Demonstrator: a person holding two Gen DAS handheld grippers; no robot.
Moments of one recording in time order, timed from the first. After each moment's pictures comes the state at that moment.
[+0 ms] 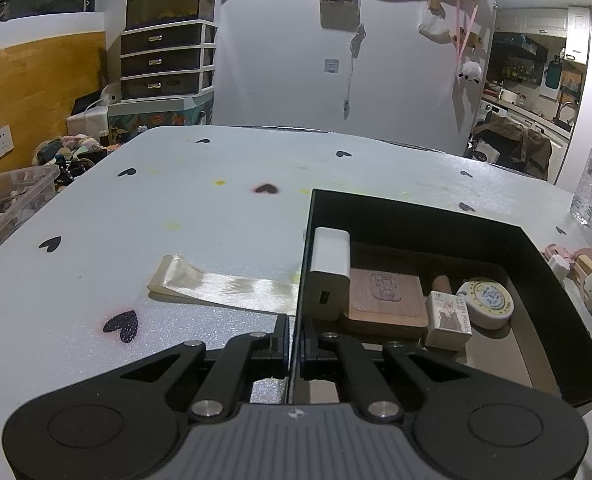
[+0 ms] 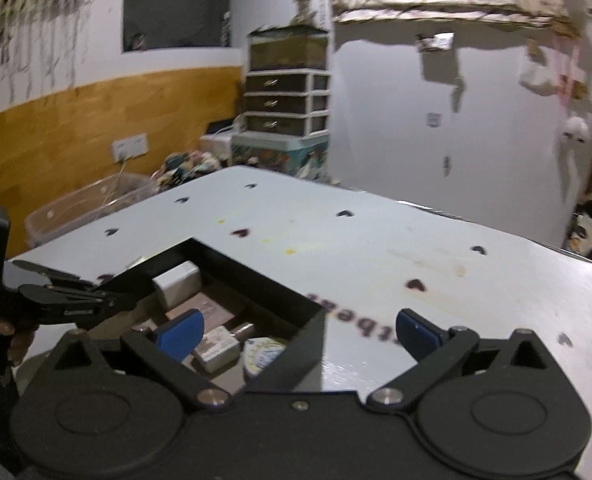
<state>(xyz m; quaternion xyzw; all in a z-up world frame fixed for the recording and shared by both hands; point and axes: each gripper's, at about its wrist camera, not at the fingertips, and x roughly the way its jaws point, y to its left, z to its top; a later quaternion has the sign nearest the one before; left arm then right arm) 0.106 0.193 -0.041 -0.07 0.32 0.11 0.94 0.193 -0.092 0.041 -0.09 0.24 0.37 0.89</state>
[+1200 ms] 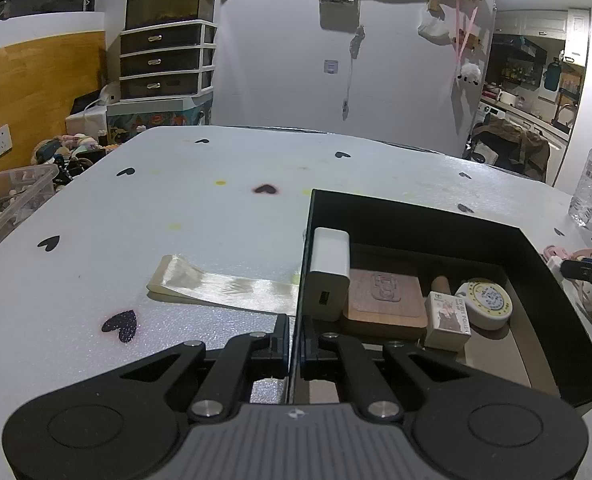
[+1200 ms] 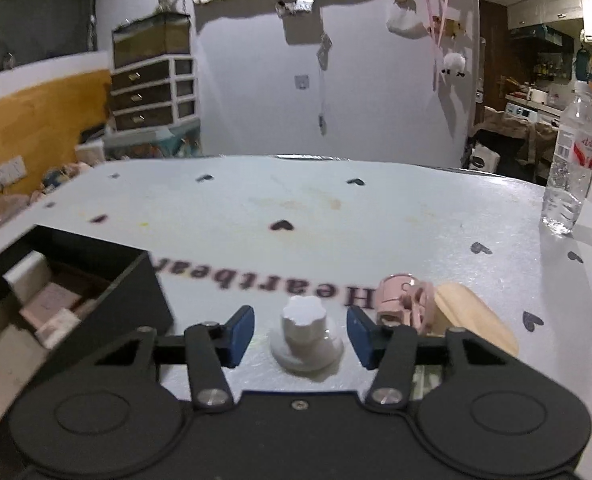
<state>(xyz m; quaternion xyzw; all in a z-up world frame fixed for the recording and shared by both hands) 0.106 0.194 -0.039 -0.07 0.32 0.10 0.94 0.242 -0.124 -0.033 -0.04 0.28 0.20 0.94</state>
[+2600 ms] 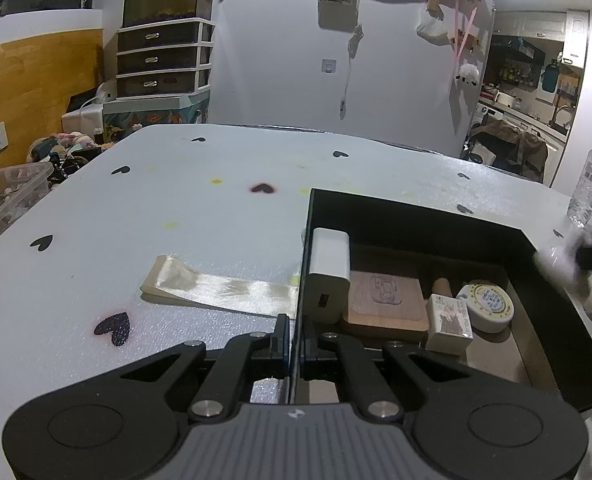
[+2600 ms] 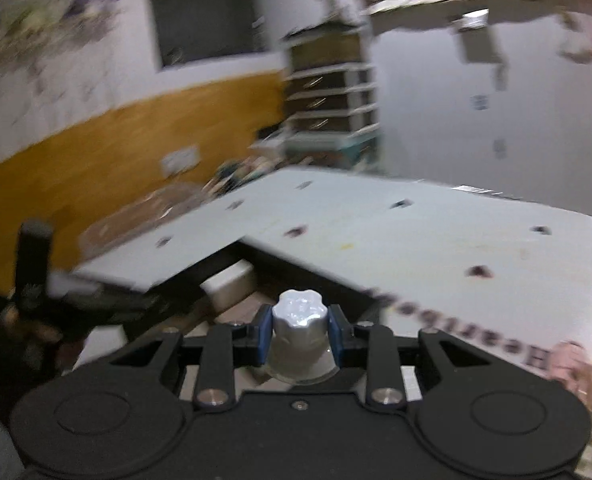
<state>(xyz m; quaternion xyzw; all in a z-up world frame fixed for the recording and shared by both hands) 0.111 0.195 -0.043 -0.07 0.32 0.10 0.94 0.210 -0.079 0.025 -0.04 0.27 0.48 0.83</state>
